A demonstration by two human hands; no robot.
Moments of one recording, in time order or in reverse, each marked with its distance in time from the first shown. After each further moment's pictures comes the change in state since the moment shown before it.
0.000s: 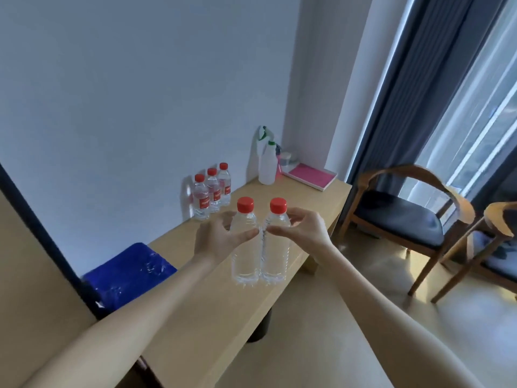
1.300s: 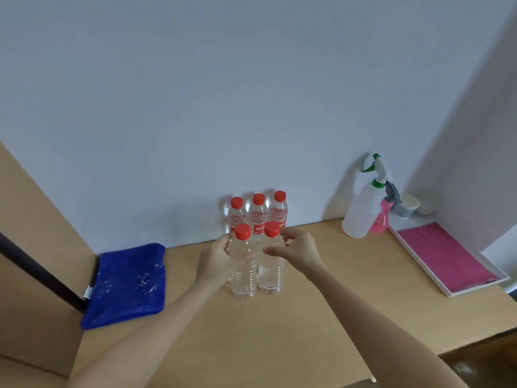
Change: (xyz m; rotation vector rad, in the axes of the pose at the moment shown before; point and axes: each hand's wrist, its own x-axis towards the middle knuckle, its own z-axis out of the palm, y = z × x) left_hand 0.180 -0.100 0.094 0.096 0.497 -0.542; right_hand 0.319 0.082 0.110 0.091 -0.676 -0.204
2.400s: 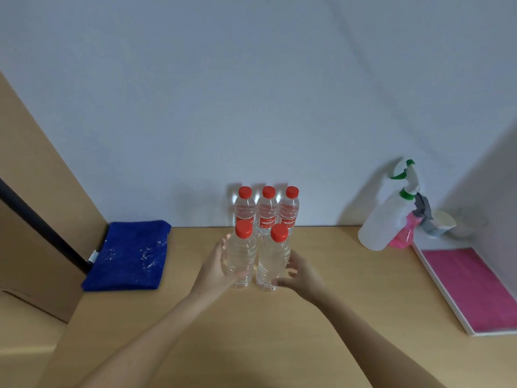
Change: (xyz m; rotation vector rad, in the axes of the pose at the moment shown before) left_hand -0.023 -0.054 0.036 -0.120 -0.038 -0.068; right_hand 0.011 0.086 0.007 -0.034 -0.389 0.003
